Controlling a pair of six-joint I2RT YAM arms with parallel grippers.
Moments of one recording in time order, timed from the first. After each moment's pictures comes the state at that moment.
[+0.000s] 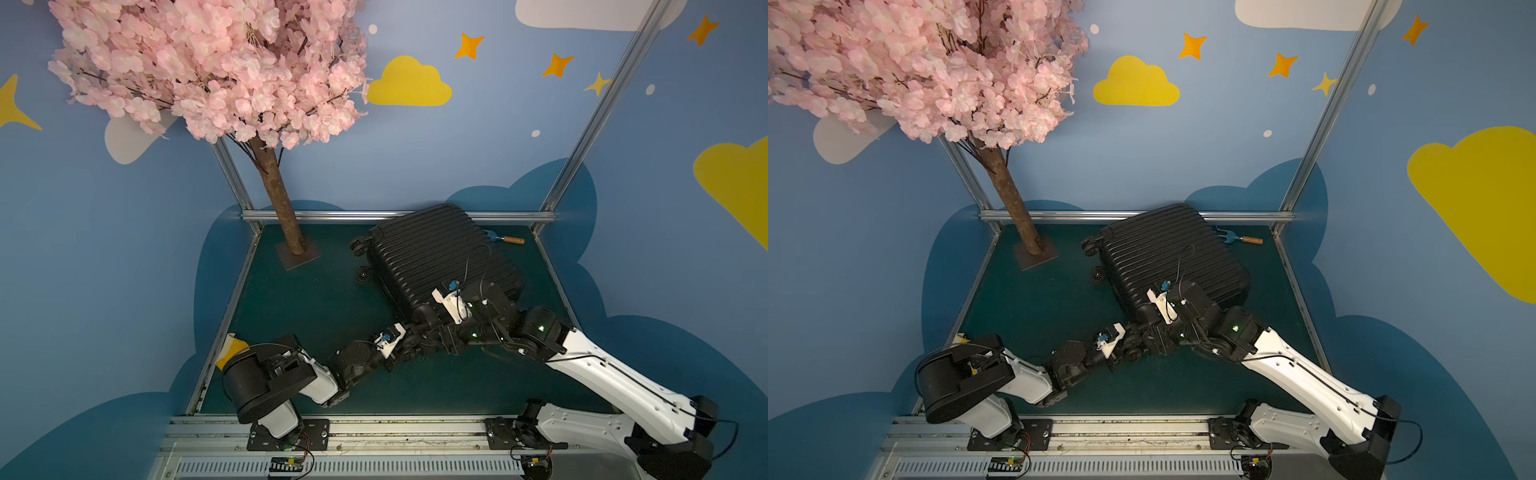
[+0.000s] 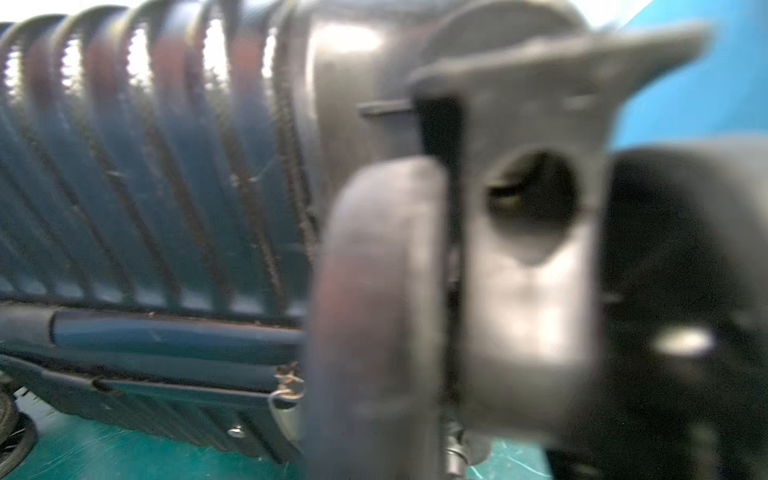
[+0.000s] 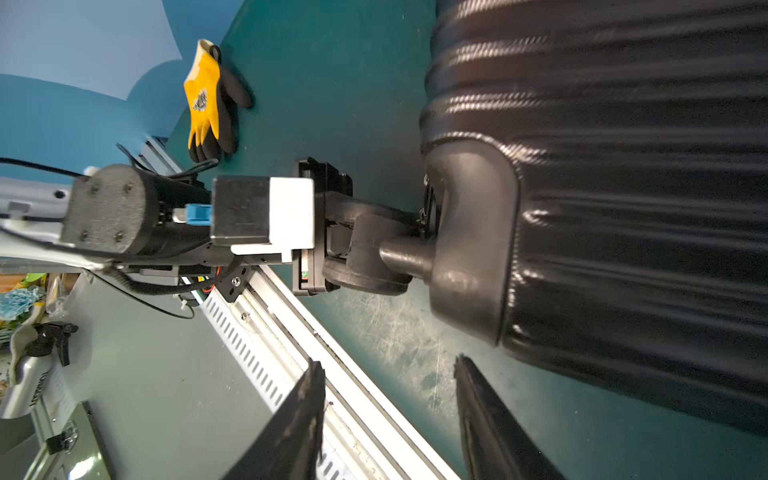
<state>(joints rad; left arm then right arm) -0.97 1.60 0.22 1.26 -0.06 0.06 0.95 1.11 1.14 -0.91 -0.15 0.40</state>
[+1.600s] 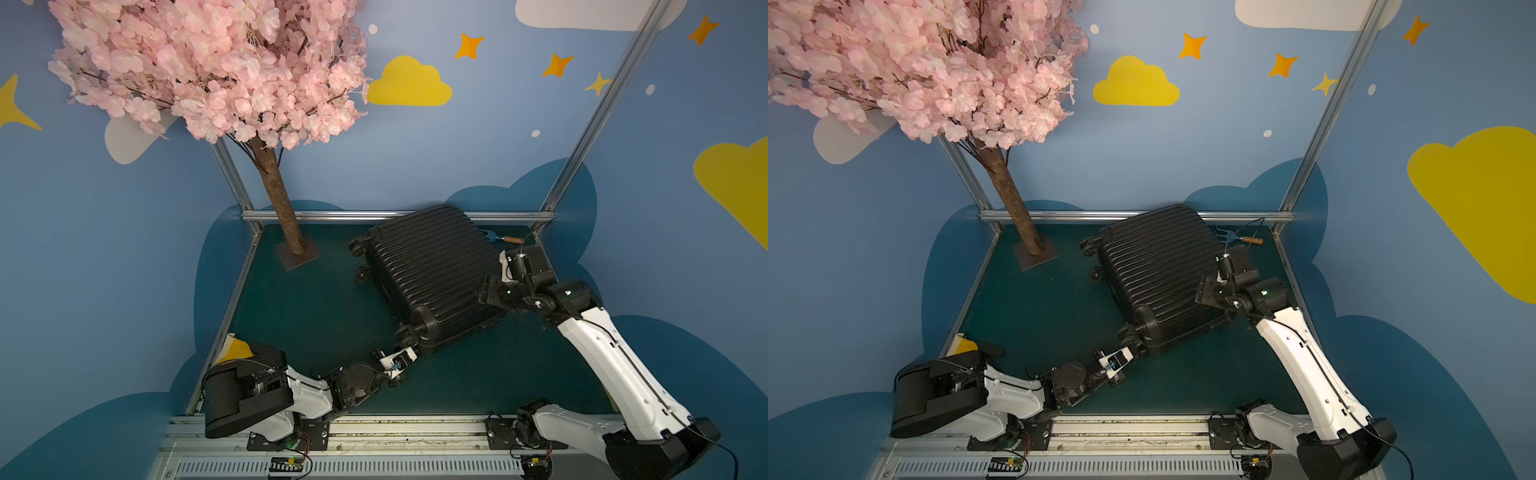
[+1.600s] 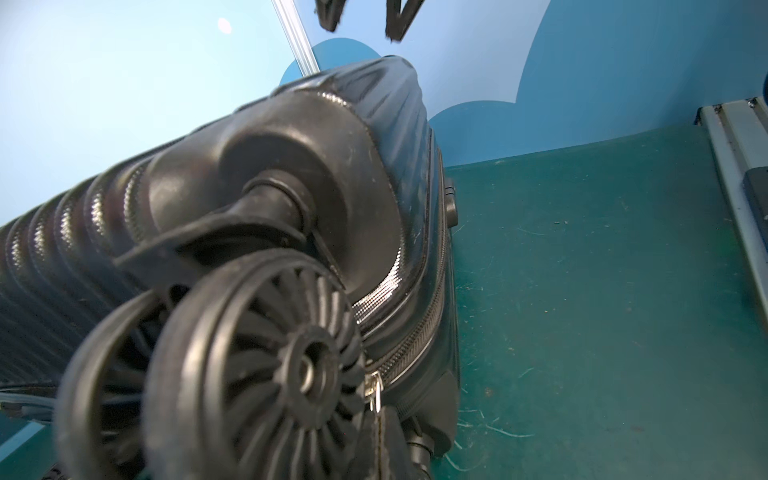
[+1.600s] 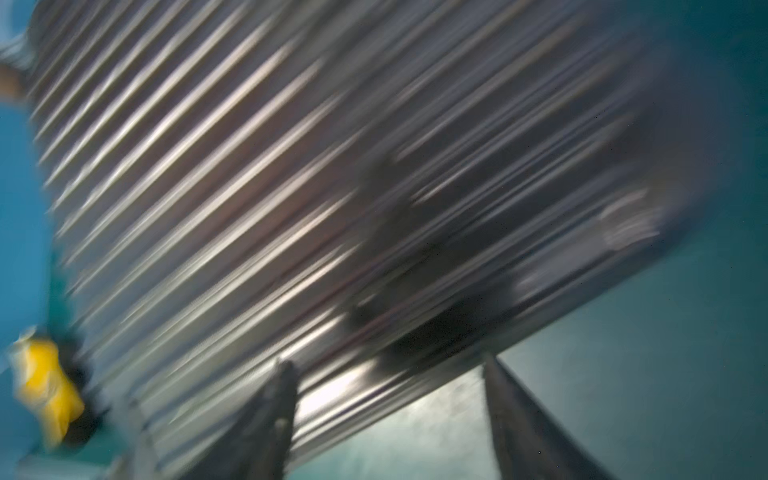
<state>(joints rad) -1.20 1.47 0.19 1.16 -0.31 0.31 0.33 1.18 1.32 -1.04 0.07 0.51</state>
